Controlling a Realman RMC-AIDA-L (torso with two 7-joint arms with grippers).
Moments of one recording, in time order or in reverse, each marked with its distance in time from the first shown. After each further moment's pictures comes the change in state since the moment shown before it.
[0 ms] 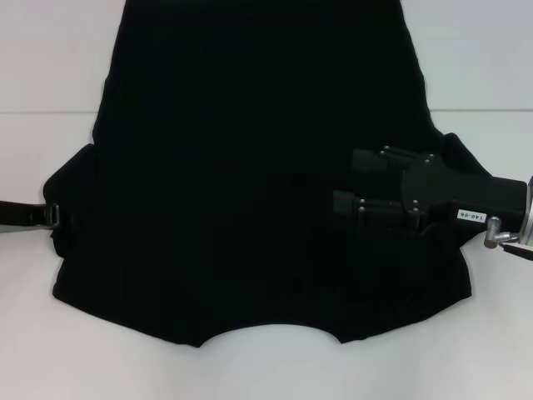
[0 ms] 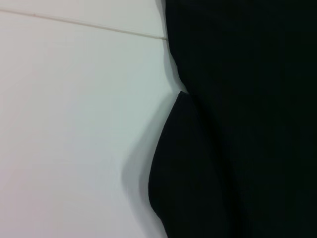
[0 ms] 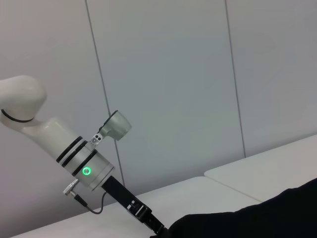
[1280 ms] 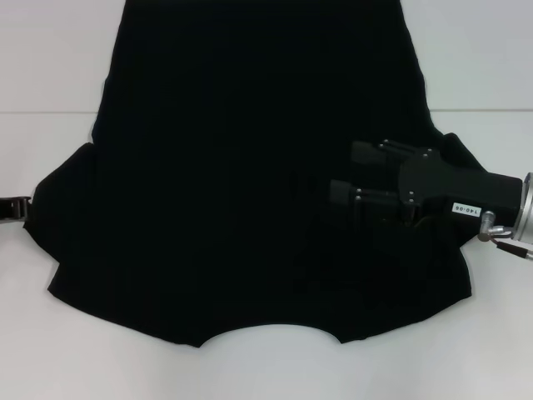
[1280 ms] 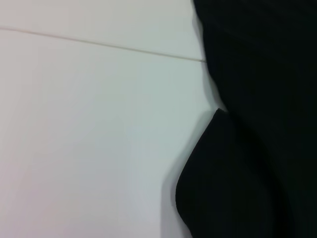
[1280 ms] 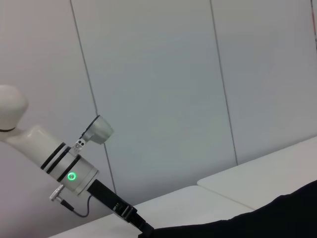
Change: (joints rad) left arm 0.020 0.013 -0.054 0.053 0.023 0.009 0.018; right arm 0.004 0.002 -0.002 0.034 0.040 0.030 -0.003
